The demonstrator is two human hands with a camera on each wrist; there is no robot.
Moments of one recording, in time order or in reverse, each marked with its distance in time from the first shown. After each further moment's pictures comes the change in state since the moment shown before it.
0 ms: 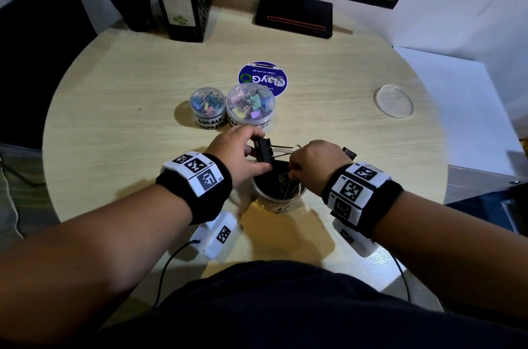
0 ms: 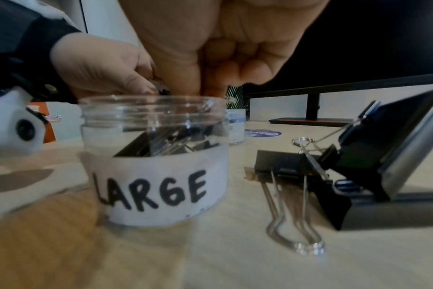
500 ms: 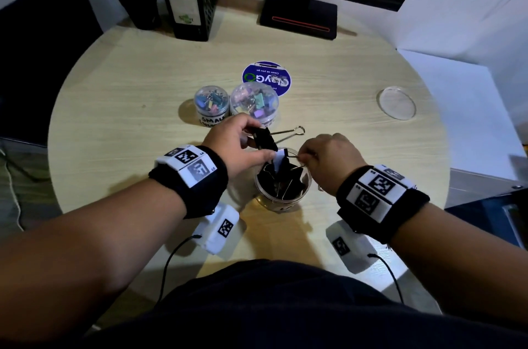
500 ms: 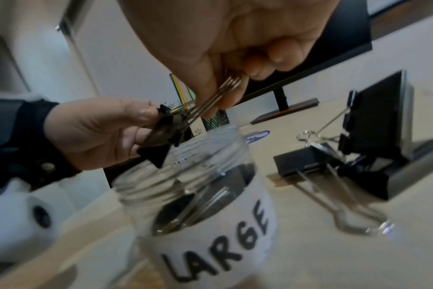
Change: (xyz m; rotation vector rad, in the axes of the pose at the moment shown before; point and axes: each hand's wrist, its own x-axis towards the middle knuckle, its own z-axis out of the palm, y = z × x) left_hand -0.004 0.000 -0.008 -0.241 0.067 -0.064; right_hand -0.009 0.008 -0.002 0.190 0.177 0.070
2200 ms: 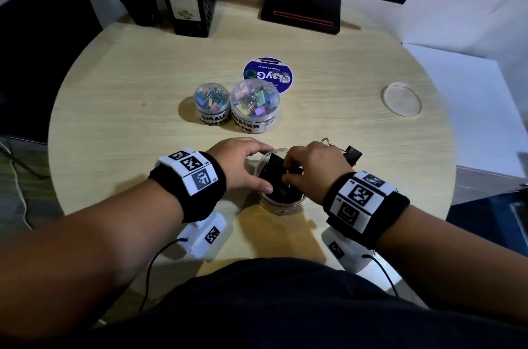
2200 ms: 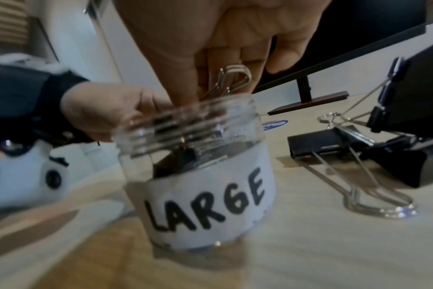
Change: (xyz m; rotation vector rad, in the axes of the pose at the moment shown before) left_hand -0.002 -0.003 -0.006 0.443 -0.387 0.052; right_hand -0.004 -0.014 0.012 -0.041 -0.088 -0.050
